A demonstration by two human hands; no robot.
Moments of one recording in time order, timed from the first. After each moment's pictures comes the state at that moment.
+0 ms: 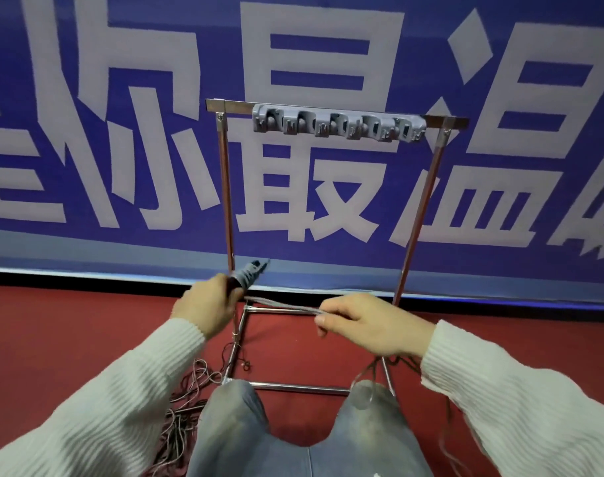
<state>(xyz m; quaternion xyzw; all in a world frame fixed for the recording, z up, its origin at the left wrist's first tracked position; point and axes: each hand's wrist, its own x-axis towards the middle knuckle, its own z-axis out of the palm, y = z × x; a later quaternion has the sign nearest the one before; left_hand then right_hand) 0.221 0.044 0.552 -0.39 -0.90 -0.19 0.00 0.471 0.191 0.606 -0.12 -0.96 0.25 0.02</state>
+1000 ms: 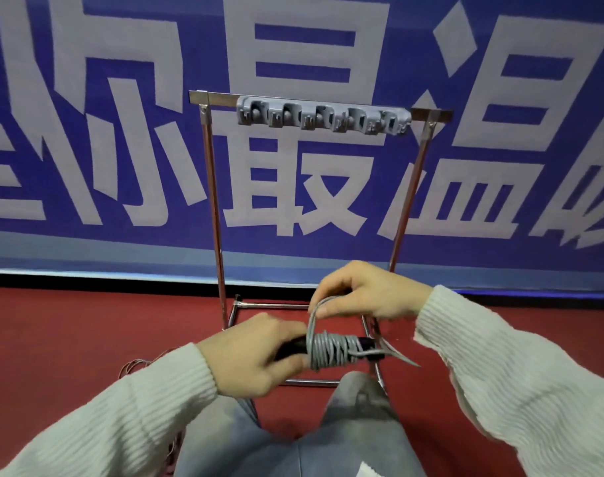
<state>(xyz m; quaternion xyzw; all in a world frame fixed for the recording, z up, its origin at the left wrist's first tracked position) 0.326 0.029 0.583 -0.75 -0.60 -0.22 -0.15 0.478 0.214 0.636 -0.07 -0.93 0.35 -0.01</state>
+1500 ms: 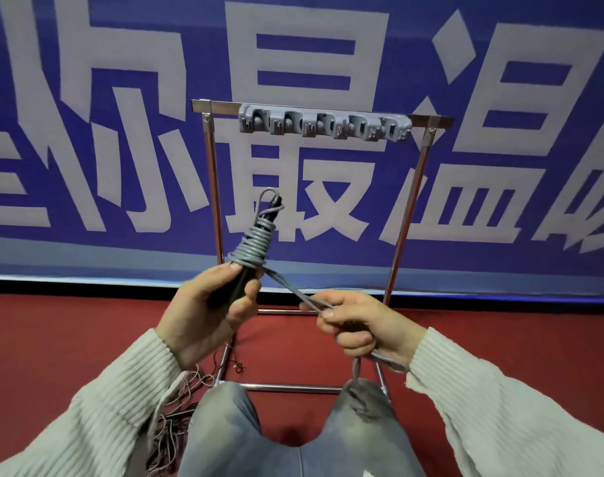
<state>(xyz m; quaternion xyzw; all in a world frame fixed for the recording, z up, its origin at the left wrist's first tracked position) 0.284 0.021 0.600 -0.31 -0.31 -0.72 -0.54 0.483 0.202 0.585 -0.11 -0.62 0.78 0.01</state>
